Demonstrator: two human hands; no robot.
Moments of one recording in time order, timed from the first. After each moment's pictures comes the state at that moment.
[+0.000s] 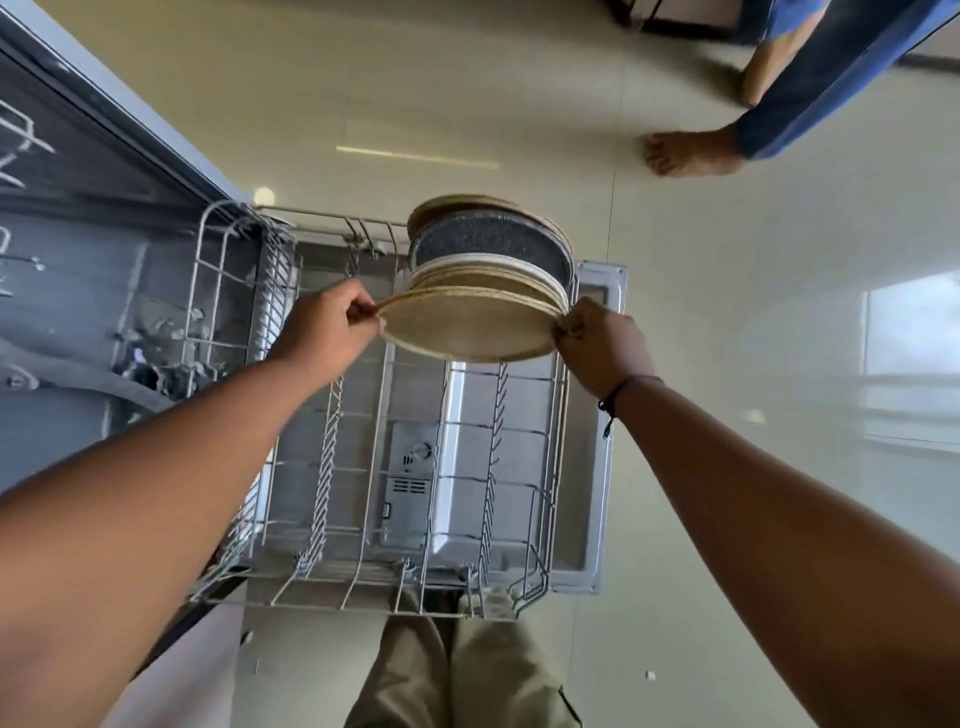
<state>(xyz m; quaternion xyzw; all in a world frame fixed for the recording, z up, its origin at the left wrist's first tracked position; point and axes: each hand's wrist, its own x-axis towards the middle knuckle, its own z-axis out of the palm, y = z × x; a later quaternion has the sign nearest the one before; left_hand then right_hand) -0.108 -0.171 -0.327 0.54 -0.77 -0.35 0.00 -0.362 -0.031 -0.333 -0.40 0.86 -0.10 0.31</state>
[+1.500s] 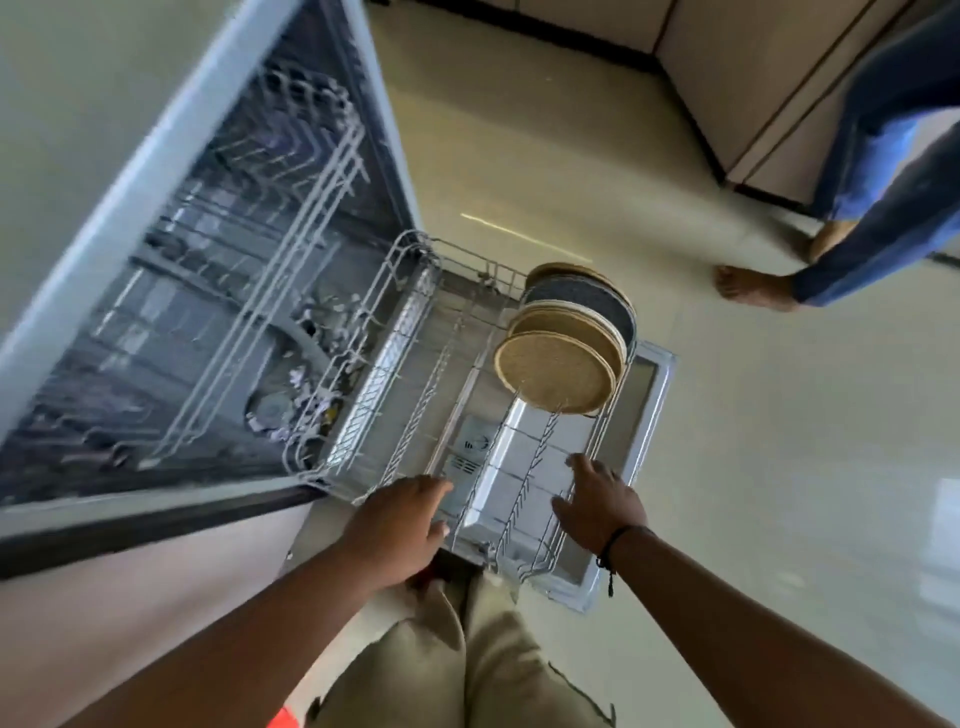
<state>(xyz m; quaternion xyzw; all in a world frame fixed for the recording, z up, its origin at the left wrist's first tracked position) -0.005 0.075 -0.185 0.51 -0.79 -0.32 -0.16 -0.258 0.101 -0.236 -0.55 0.74 0.10 0.37</state>
